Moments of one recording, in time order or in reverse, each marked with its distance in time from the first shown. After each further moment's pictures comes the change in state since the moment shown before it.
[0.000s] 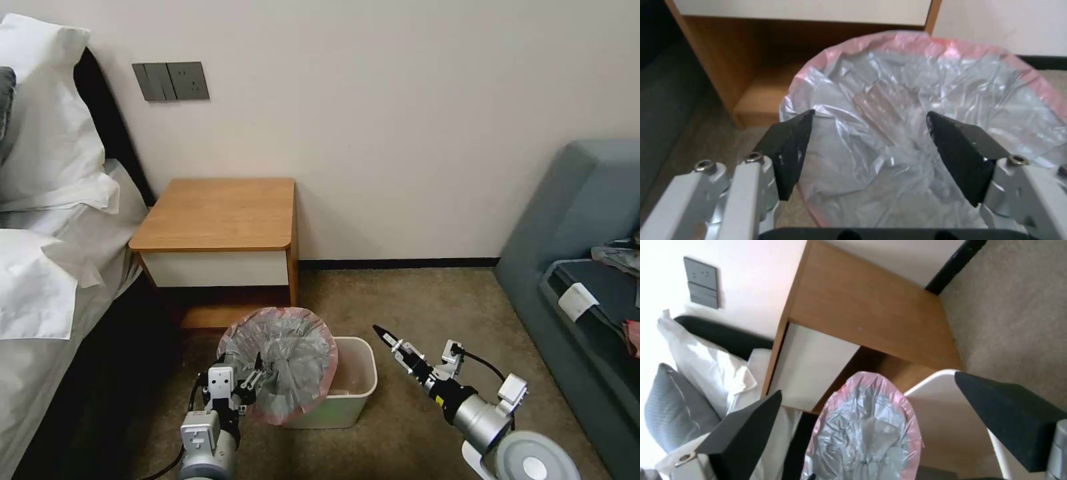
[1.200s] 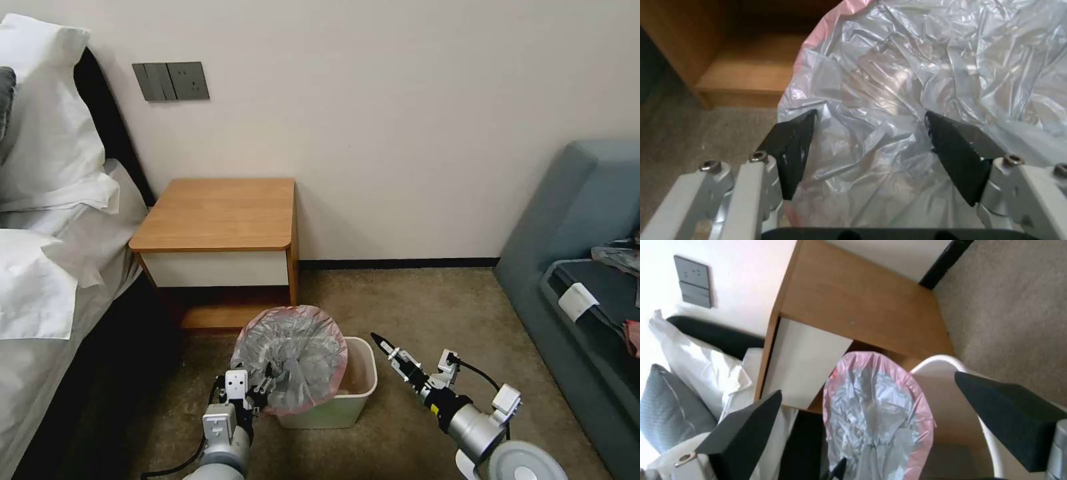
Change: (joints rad) left arm -0.111 -0.003 0.034 0.130 -0.050 0.039 0.009; right arm -0.017 0.018 -0.020 -0.011 -0.027 0.010 -0.006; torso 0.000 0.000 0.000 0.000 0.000
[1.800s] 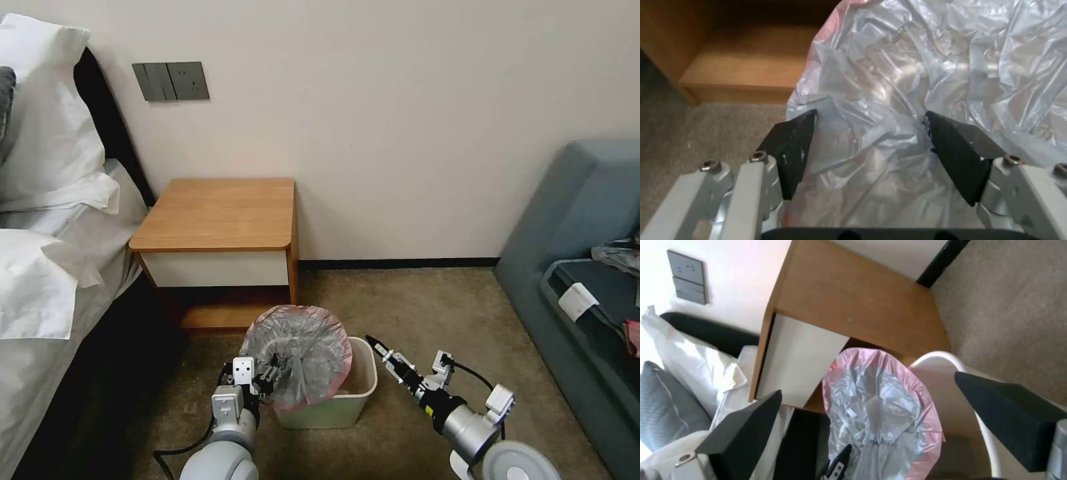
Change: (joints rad) left arm -0.074 0.004 0.013 0.043 -0.040 0.070 -0.019; right arm 0.005 0.009 -0.008 -0.009 -0.022 -0.001 0.005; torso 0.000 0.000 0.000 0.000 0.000
